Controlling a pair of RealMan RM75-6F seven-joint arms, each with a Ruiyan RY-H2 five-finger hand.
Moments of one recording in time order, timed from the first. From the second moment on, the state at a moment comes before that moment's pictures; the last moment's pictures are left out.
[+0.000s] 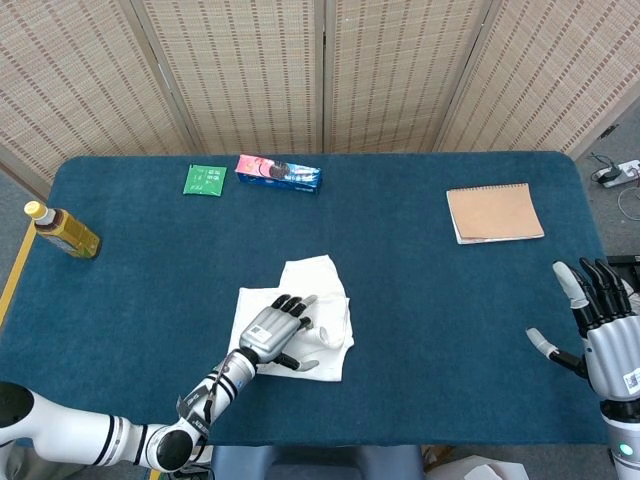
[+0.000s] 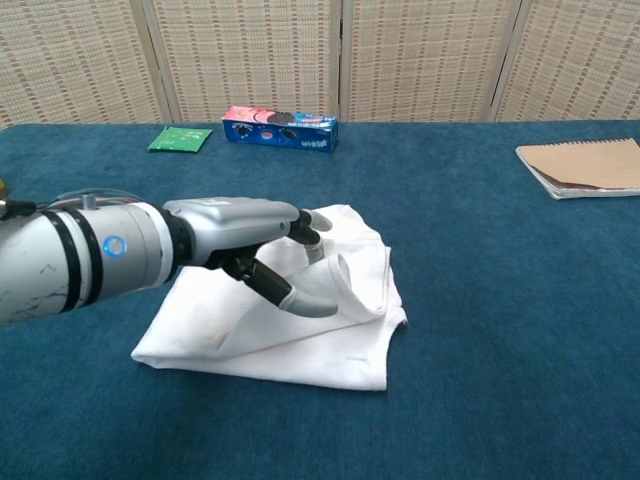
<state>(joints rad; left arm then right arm) -0.97 -1.58 -0.13 -1.84 0.68 0.97 0.70 0.10 -1.17 0.11 -1.48 -1.74 1.80 0.11</state>
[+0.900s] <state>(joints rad) -0.90 -1.48 -0.06 -1.94 0.82 1.07 0.57 0.10 -1.17 0.11 -1.49 -1.74 1.78 0.11</state>
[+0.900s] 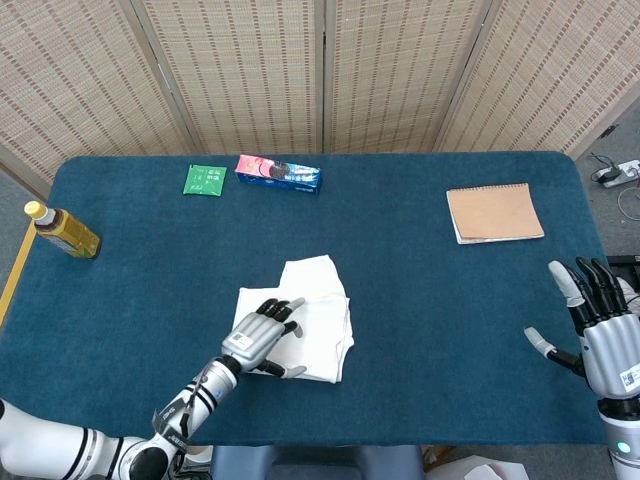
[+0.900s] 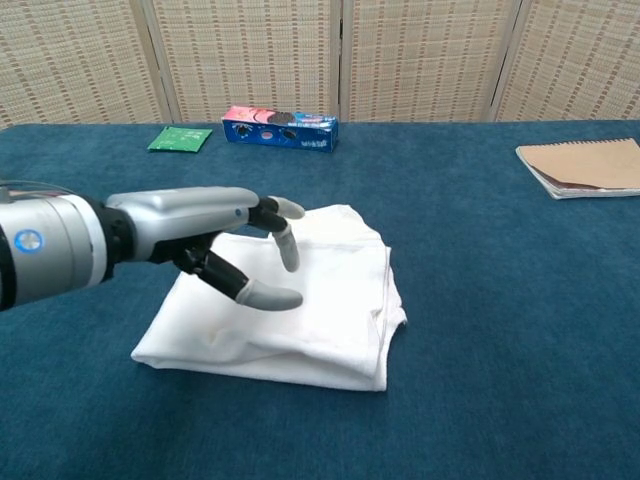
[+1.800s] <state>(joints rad) -0.63 -1.53 0.09 -1.77 1.29 1.31 0.57 0.14 -1.09 0.06 -1.54 -1.76 1.67 0.11</state>
